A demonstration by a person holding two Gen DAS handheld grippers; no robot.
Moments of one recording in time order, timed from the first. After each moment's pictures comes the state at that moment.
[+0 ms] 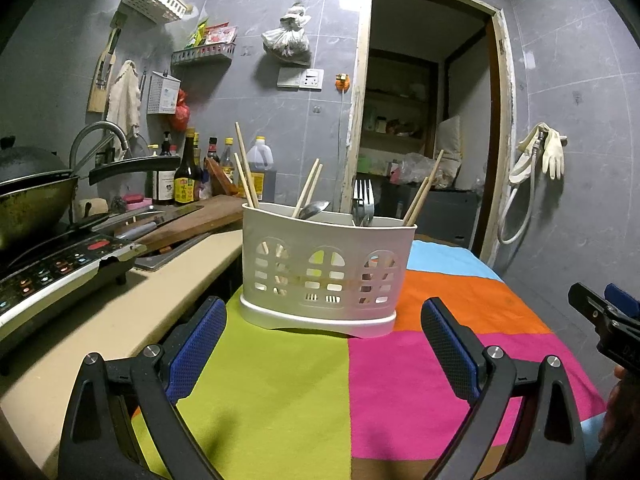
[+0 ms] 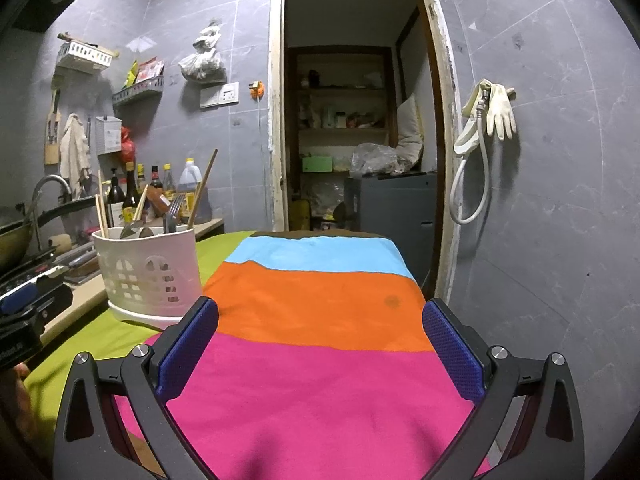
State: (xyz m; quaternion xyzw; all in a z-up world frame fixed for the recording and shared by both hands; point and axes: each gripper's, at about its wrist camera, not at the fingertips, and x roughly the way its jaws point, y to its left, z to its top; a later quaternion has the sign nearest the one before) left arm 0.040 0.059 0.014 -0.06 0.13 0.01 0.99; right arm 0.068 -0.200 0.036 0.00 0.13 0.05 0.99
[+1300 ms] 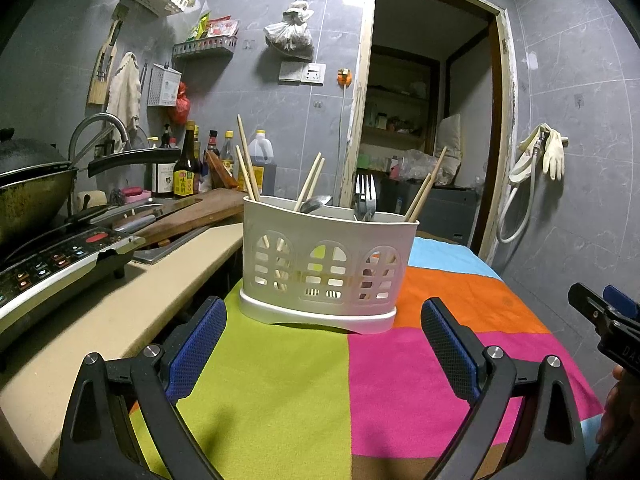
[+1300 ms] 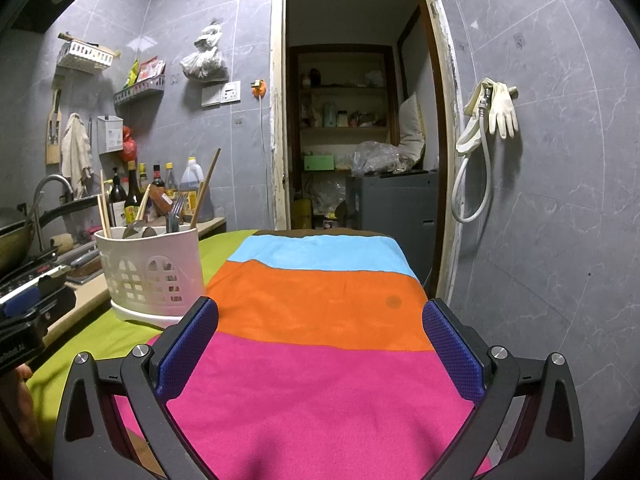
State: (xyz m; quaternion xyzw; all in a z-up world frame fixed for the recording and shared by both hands) left arm 0.041 0.060 0.013 -0.07 0.14 0.00 0.99; right arm 0.066 -0.198 0.036 0.00 0.13 0.05 0.99
